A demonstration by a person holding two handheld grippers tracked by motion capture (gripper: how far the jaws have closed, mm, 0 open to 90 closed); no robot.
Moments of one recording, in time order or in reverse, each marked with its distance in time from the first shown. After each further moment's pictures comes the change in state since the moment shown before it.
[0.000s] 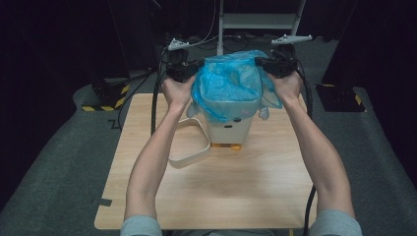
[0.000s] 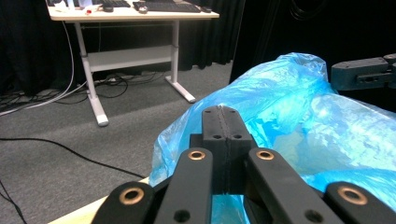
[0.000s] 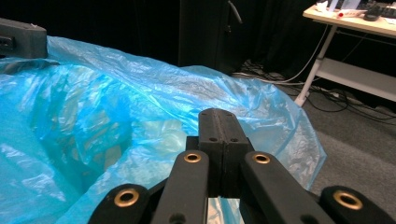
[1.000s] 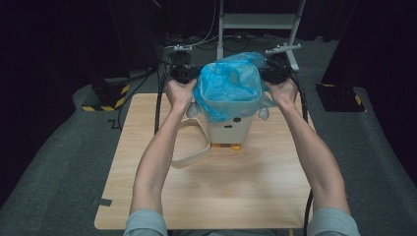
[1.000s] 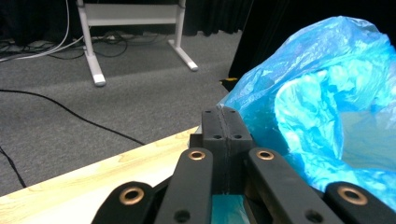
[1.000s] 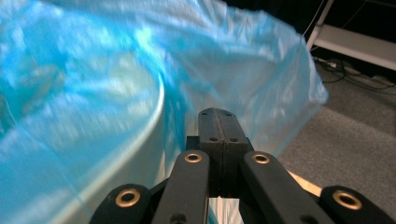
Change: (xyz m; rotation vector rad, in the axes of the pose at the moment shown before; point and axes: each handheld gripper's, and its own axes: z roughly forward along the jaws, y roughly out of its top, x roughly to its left) left arm 0.020 -0.018 0.036 0.151 0.012 -0.085; right arm -0.011 -0.032 0.031 0.118 -0.025 0.019
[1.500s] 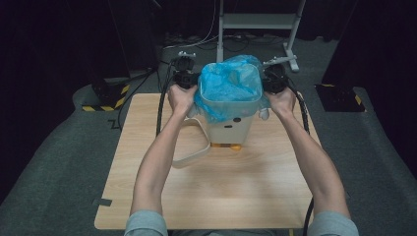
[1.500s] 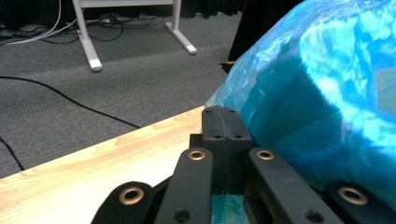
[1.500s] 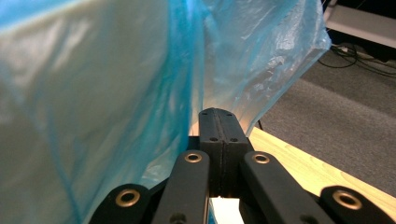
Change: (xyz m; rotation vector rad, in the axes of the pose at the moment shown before) left arm 0.001 -0.017 0.012 0.061 -0.006 0.008; right arm 0.004 -0.027 0.013 0.047 0.021 0.005
